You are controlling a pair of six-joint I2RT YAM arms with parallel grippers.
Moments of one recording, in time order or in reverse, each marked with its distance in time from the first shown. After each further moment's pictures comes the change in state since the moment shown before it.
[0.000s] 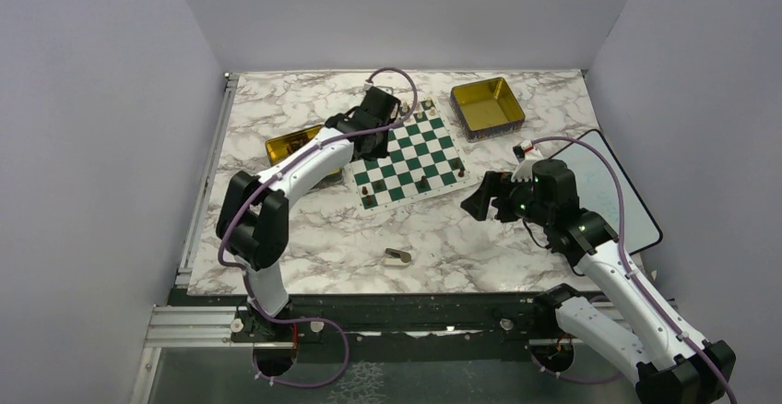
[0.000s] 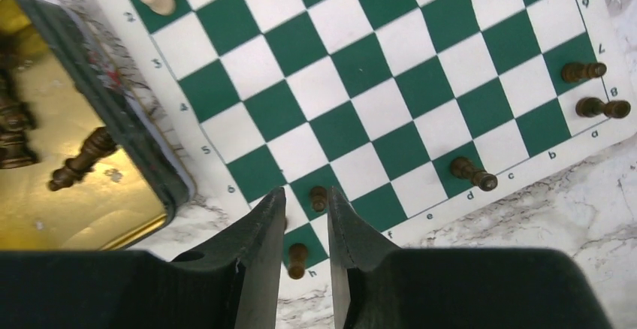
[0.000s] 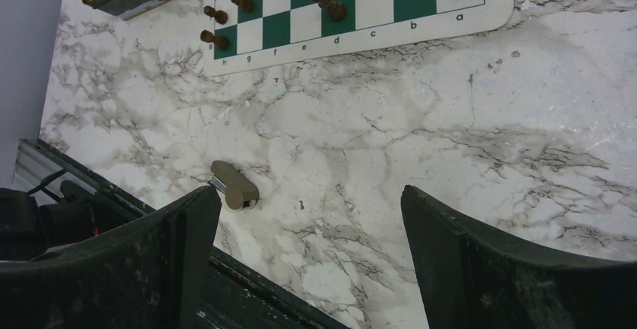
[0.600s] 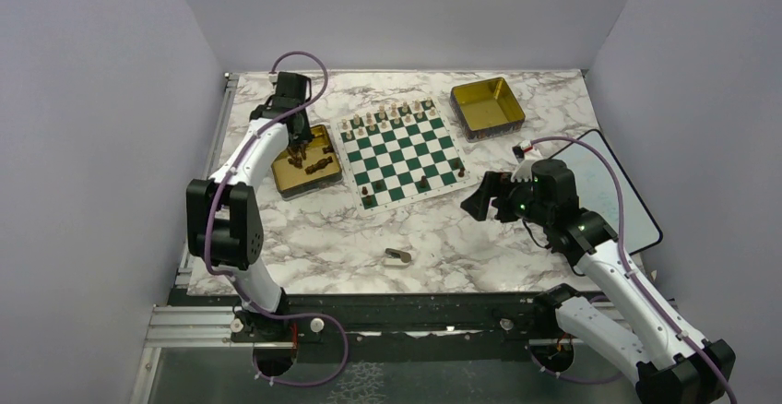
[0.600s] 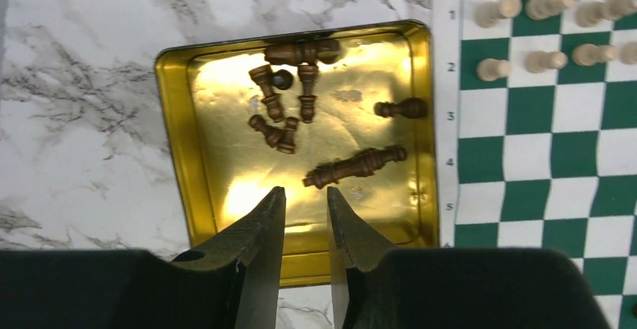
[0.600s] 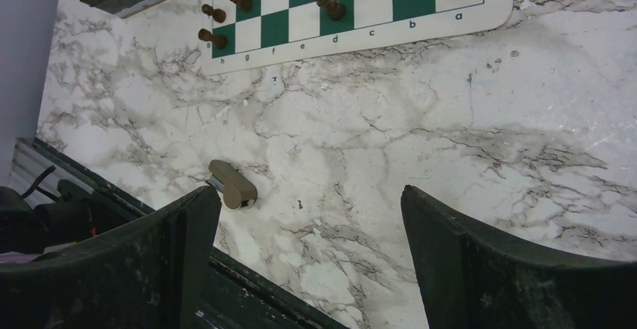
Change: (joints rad) left arm 0.418 -0.098 -0.076 -0.014 -0.017 0.050; right arm 0.000 0.003 0.000 0.000 0.000 -0.004
